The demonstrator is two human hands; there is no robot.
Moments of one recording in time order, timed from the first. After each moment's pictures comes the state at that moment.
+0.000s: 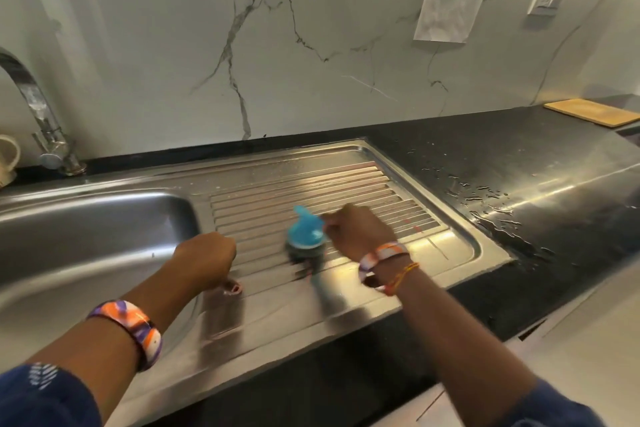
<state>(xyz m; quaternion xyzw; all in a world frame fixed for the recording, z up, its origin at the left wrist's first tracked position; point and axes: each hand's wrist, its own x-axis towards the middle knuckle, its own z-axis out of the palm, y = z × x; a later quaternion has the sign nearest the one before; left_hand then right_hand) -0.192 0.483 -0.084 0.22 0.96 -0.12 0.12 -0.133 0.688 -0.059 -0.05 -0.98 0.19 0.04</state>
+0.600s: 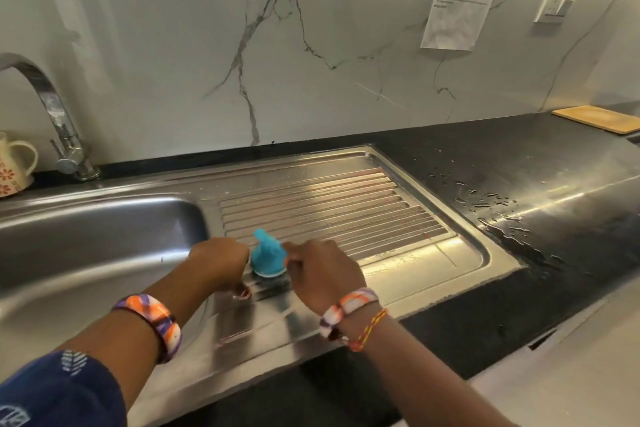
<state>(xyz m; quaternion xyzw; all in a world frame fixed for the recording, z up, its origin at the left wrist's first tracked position) -0.190 0.486 -0.078 0.23 0.95 -0.15 0.14 -0.104 0.624 -0.071 0.00 -0.98 0.21 0.07</state>
